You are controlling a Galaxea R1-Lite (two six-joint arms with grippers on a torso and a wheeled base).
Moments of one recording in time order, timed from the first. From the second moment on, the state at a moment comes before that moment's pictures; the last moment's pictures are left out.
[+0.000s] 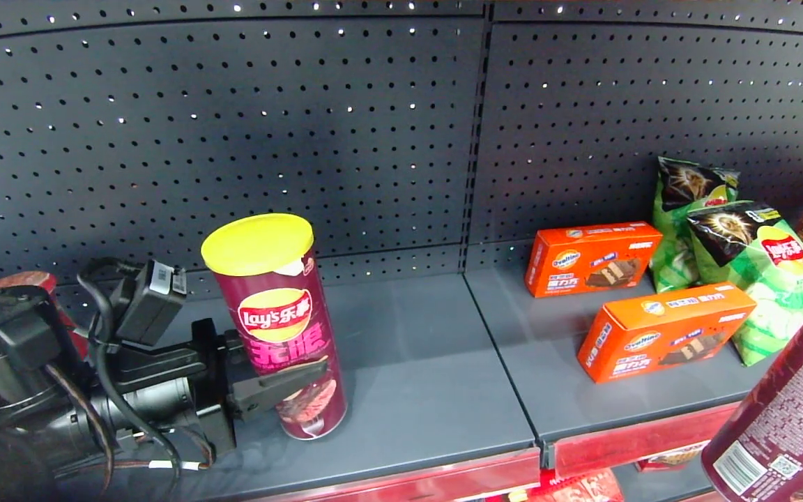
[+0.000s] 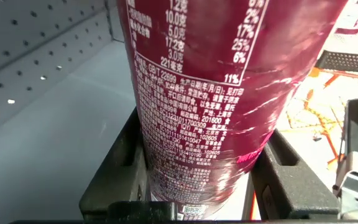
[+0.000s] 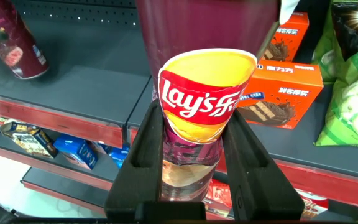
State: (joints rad) left arm -0.26 1.56 -0.33 -1.14 -0.77 0.03; right arm 0.45 0.64 -0.52 -0.06 0.01 -0.01
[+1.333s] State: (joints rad) left arm -0.28 1.60 -0.29 -1.14 -0.77 0.04; right arm 0.44 0.63 -0.51 -0.06 0.01 -0.01
